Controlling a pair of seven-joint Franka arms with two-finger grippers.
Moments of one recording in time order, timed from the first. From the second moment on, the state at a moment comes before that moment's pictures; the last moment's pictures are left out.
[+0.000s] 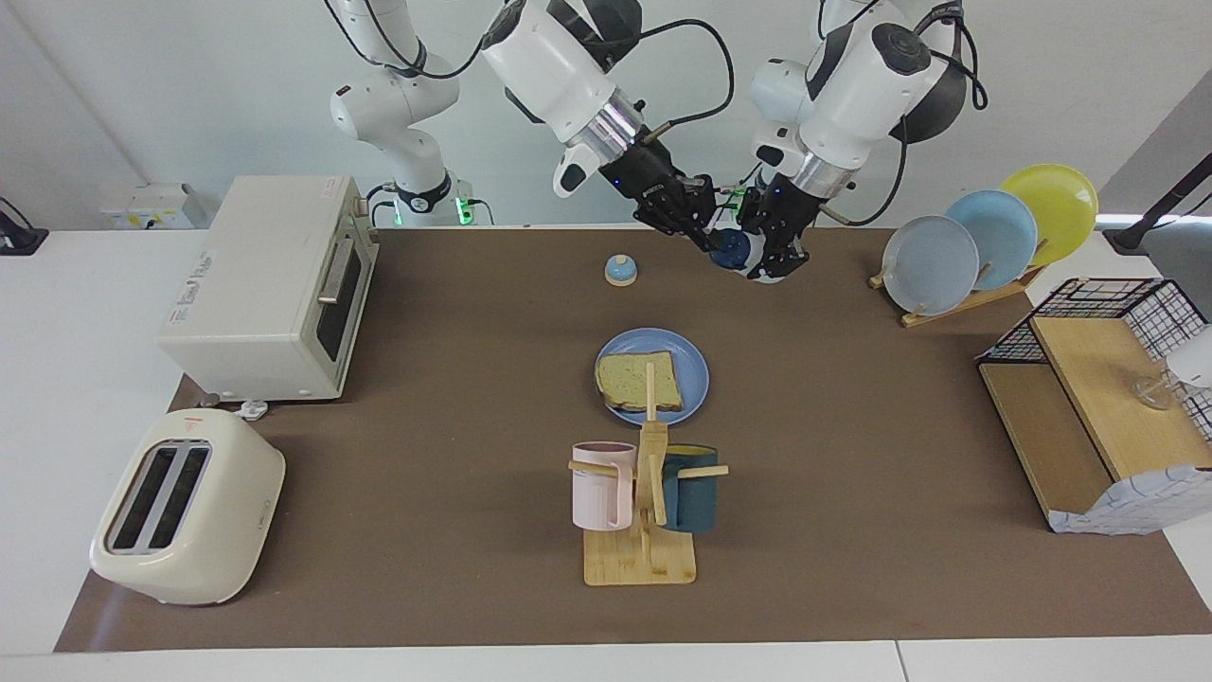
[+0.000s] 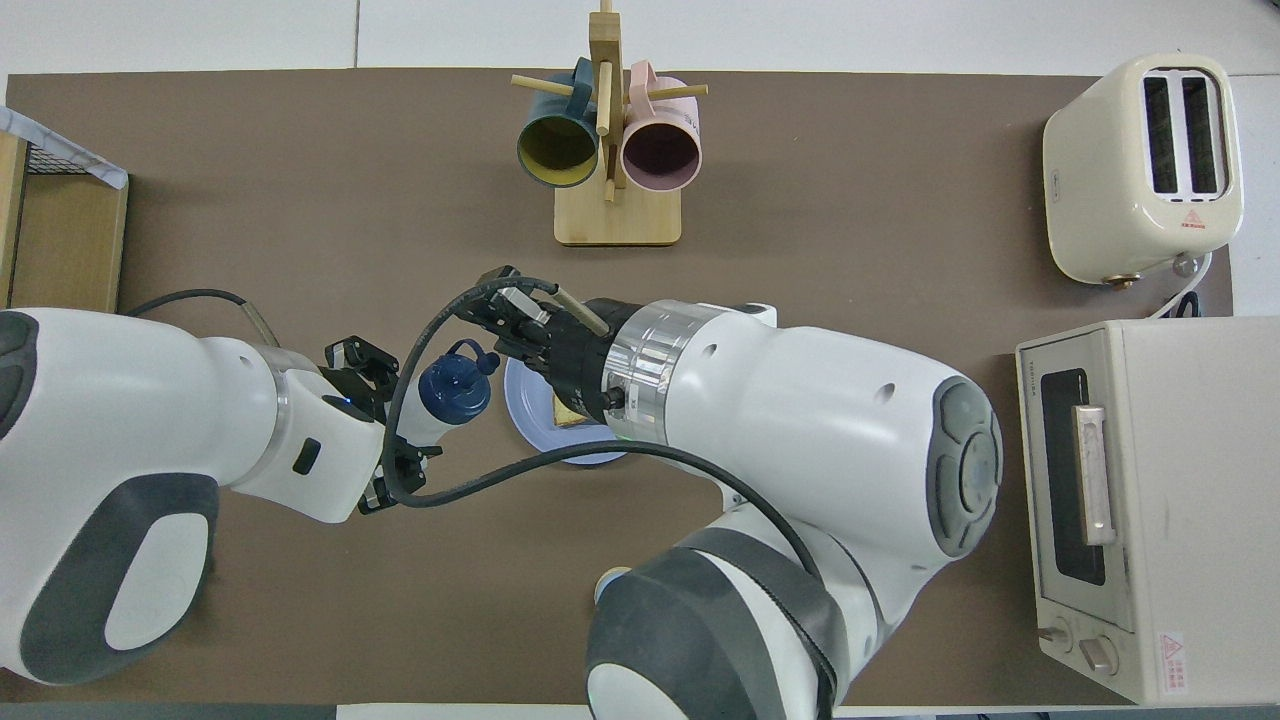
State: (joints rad) left arm -0.79 -0.25 0.34 -2.12 -0.18 1.94 0.96; right arm 0.62 0.07 0.07 -1.79 0.67 2.59 0.90
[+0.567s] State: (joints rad) left arm -0.80 -0.25 0.33 -2.13 -0.18 1.93 0.96; right arm 0.61 0.07 0.07 -1.79 0.67 2.55 0.83
